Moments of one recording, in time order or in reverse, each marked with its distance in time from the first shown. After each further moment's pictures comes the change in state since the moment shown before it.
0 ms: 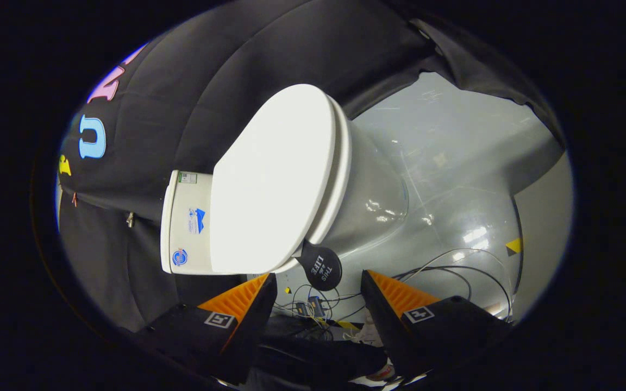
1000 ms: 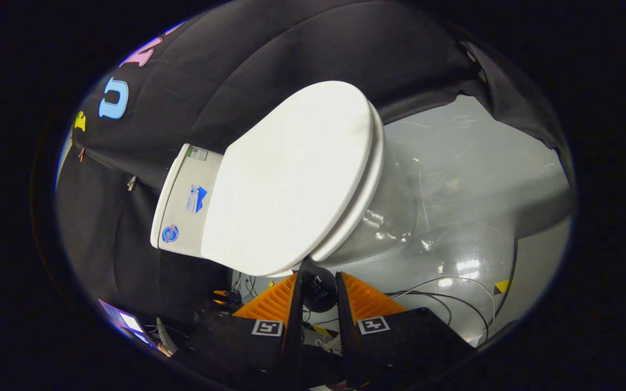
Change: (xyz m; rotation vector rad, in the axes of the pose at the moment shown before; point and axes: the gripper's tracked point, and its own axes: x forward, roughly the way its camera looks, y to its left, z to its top) arm 0.014 -0.001 0.013 -0.184 0.016 0.042
